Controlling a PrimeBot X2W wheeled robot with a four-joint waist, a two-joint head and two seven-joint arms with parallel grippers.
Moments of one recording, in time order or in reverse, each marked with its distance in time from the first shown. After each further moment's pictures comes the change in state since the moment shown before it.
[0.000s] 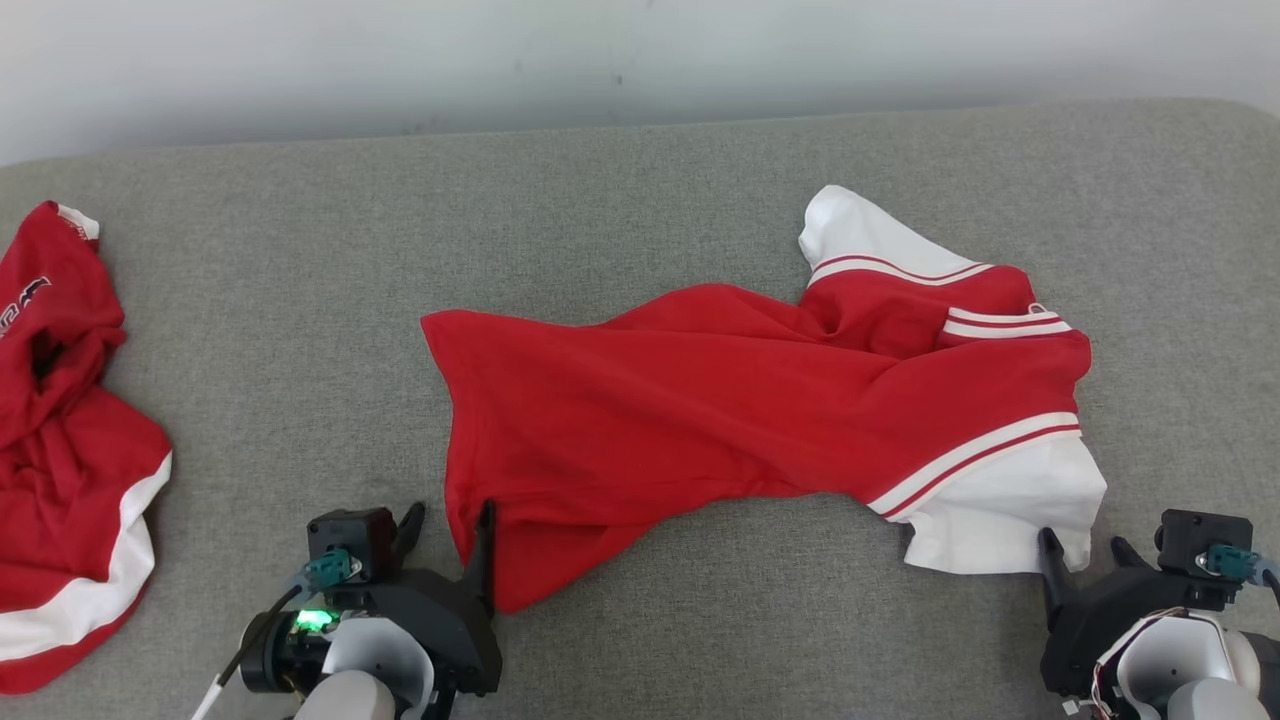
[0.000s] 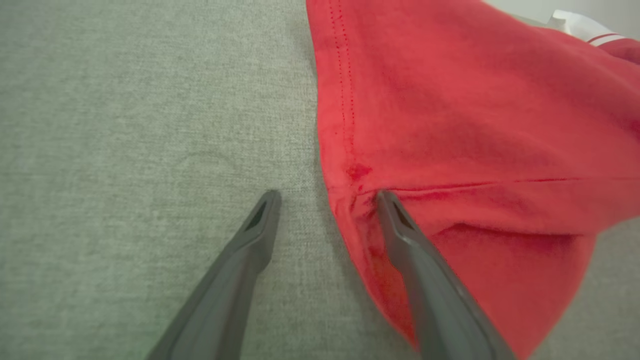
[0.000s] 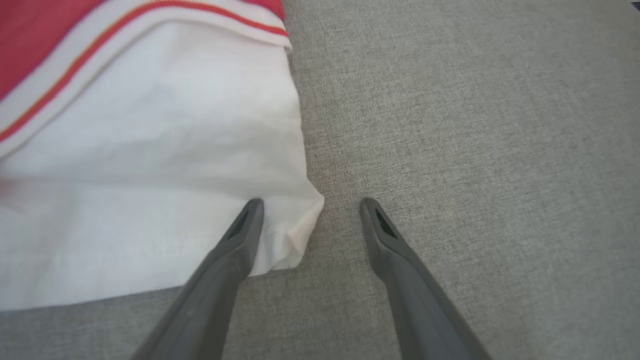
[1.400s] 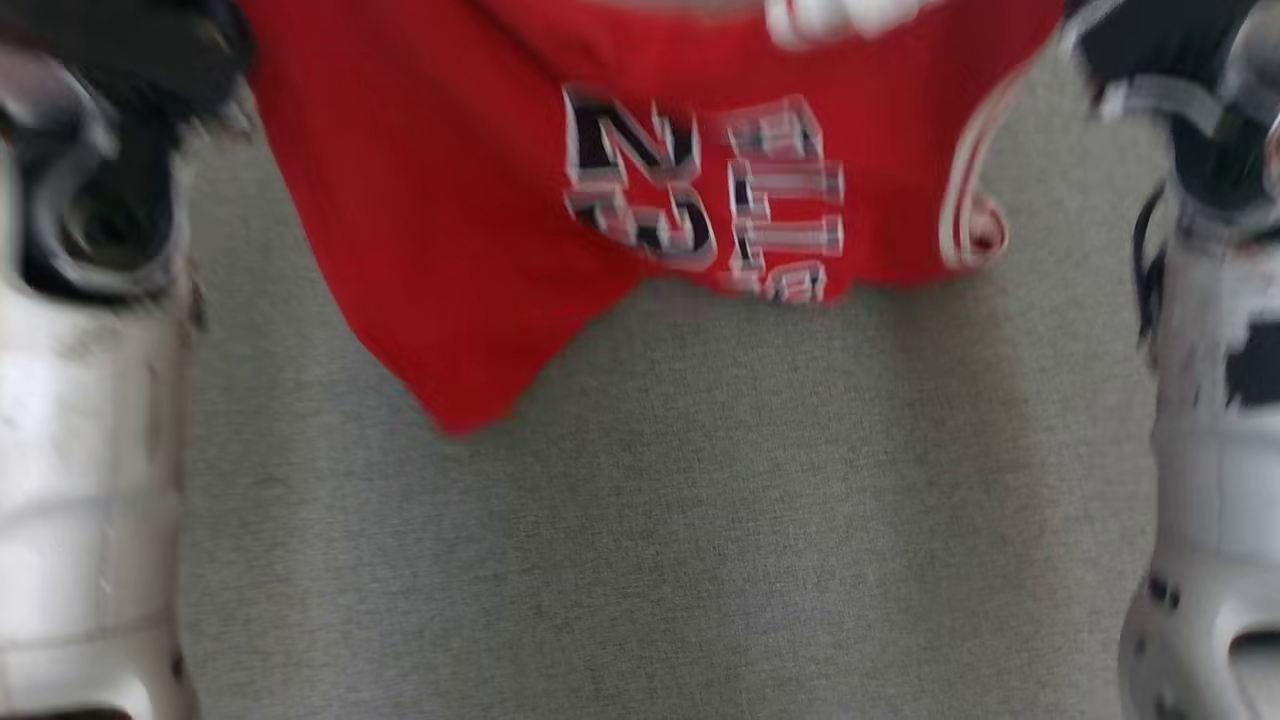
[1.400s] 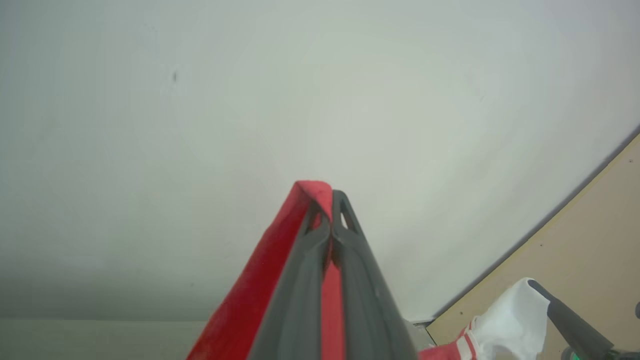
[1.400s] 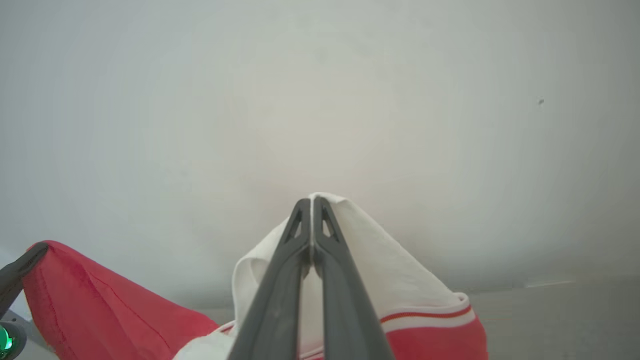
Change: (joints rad) left arm -0.679 0.077 0.249 -0.178 -0.471 -0.146 0.200; right arm -0.821 -0.035 0.217 -0.150 0.459 0.000 0.204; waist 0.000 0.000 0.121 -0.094
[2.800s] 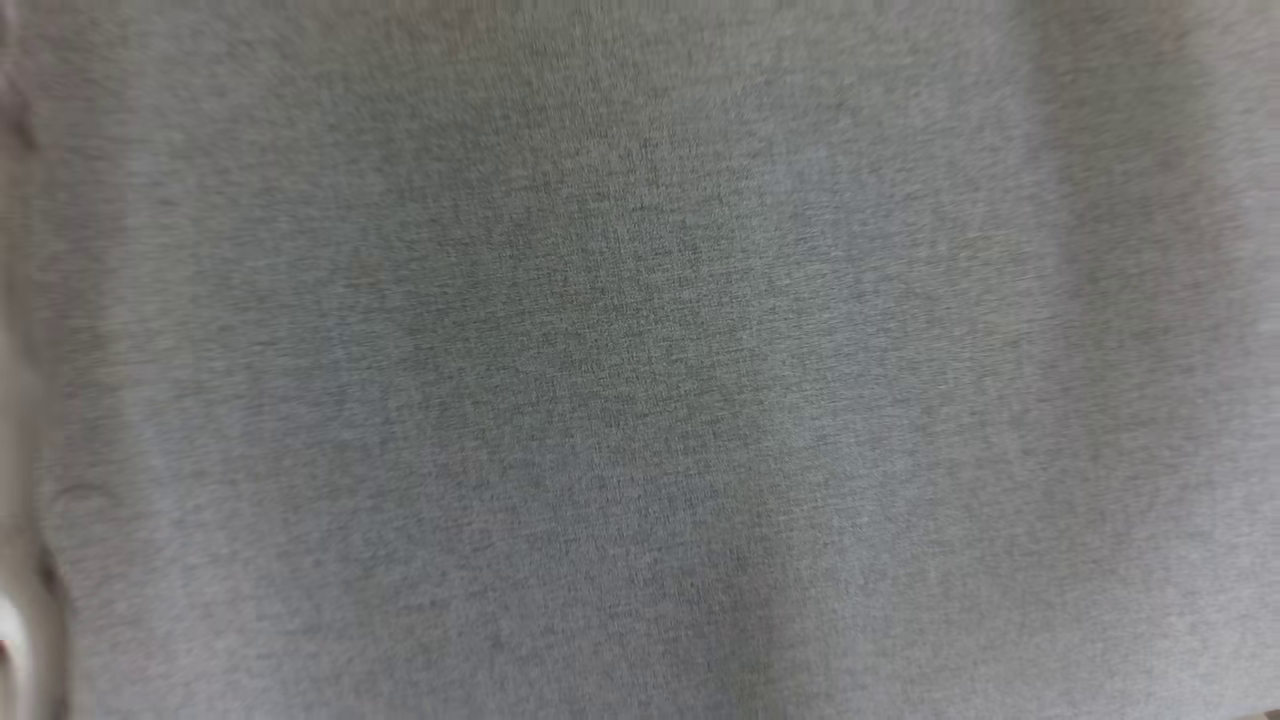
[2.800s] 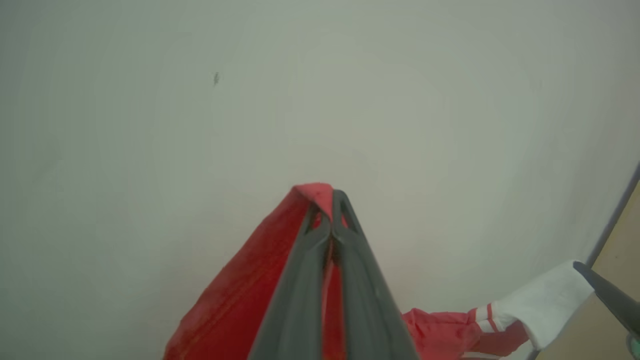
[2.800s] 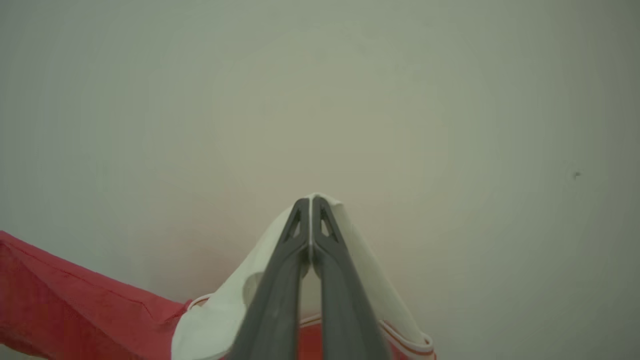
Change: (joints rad) left arm -0.304 0.130 -0.111 -0.002 0.141 -0.062 -0.445; right arm -0.425 -0.235 0.343 0.190 0.078 0.000 -0.634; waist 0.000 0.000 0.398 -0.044
